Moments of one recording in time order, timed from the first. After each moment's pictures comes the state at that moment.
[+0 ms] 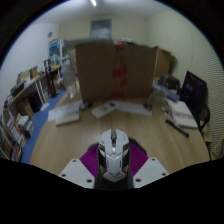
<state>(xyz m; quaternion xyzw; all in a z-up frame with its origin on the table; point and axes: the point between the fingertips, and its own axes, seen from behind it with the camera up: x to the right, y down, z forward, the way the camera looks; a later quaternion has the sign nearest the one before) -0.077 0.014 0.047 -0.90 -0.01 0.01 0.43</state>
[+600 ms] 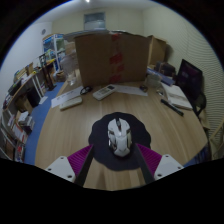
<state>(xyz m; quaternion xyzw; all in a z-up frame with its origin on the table) -0.084 -0.069 0.032 -0.93 0.03 0.01 0.37</state>
